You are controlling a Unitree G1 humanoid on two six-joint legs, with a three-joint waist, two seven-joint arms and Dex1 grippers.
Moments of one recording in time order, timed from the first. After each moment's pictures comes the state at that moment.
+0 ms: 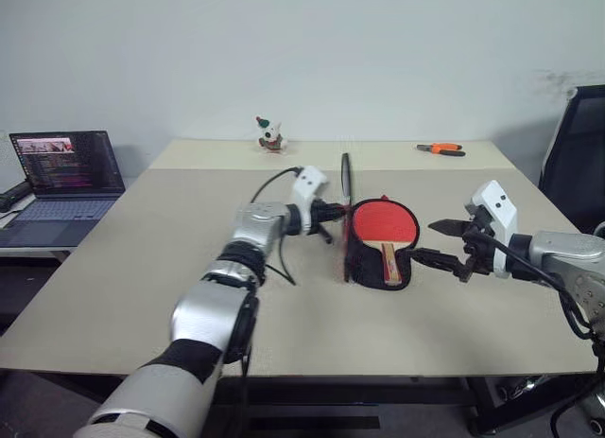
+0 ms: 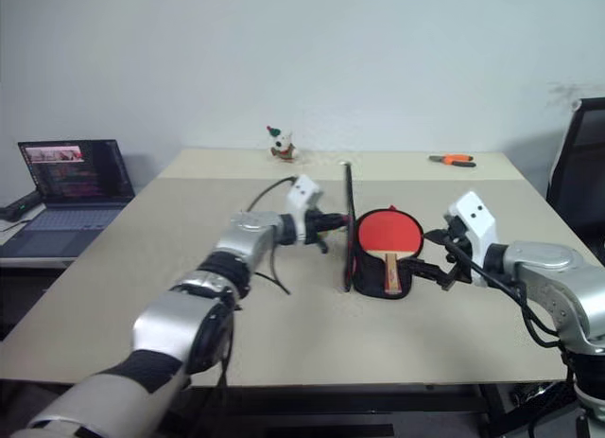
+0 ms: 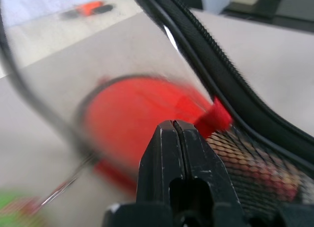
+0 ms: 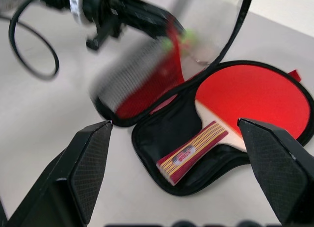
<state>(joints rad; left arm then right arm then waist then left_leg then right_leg) -1.35 0.13 0.00 1.30 -0.03 -0.01 -0.85 -0.56 -0.84 -0.14 -0.35 0.61 1.02 0.71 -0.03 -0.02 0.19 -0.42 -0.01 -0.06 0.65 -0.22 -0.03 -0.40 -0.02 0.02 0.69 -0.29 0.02</state>
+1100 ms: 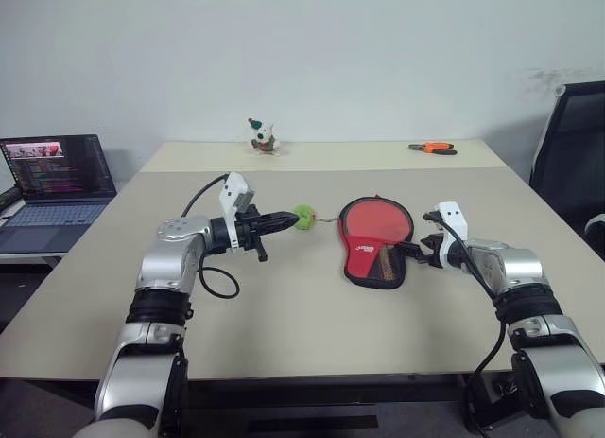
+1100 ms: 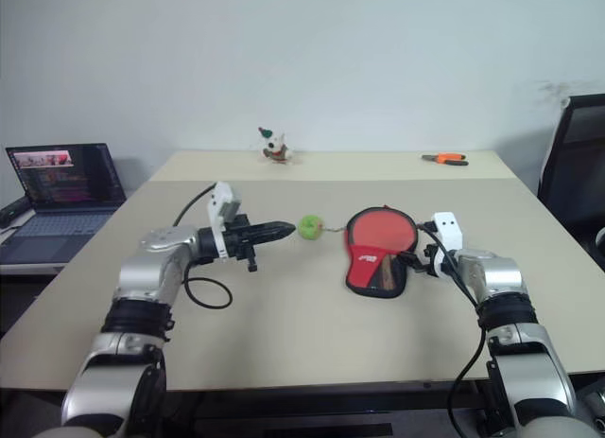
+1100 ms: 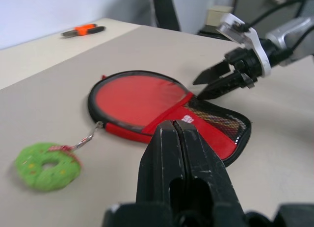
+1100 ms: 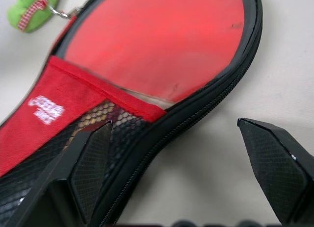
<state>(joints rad) -0.83 0.51 0.11 0.39 -0.28 0.39 -1.15 -0.92 -0.47 -0.02 0.72 0.27 0.68 0.57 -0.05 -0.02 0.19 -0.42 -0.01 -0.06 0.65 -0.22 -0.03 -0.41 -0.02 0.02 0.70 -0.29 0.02</state>
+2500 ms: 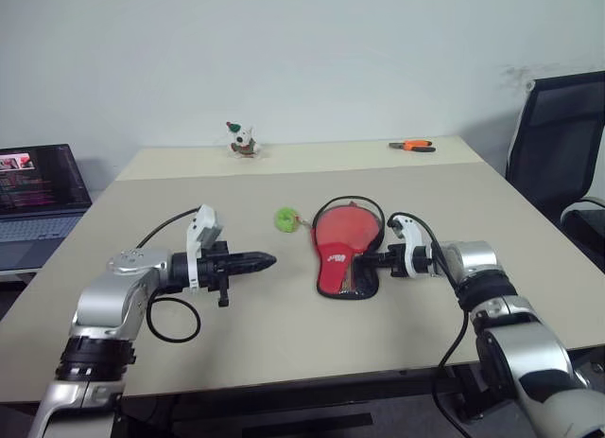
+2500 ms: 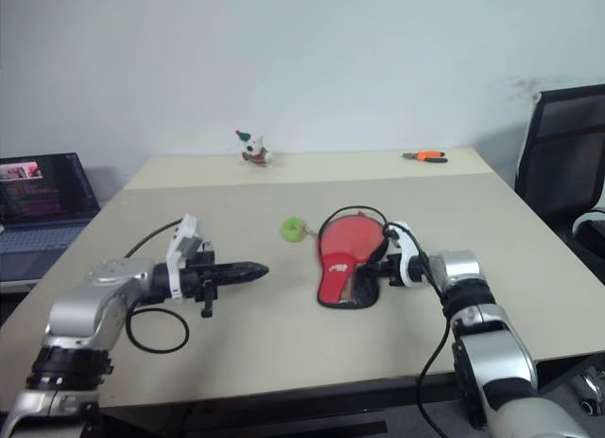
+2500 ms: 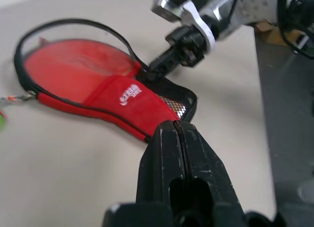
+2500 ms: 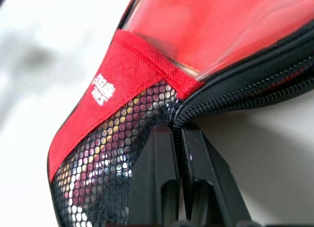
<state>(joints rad) -0.50 0.75 0.10 0.02 -0.50 0.61 -1.28 -0.97 -0.34 0.03 0.69 0.22 0.87 0.93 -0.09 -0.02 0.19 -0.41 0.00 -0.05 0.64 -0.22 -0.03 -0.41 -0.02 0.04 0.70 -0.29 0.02</state>
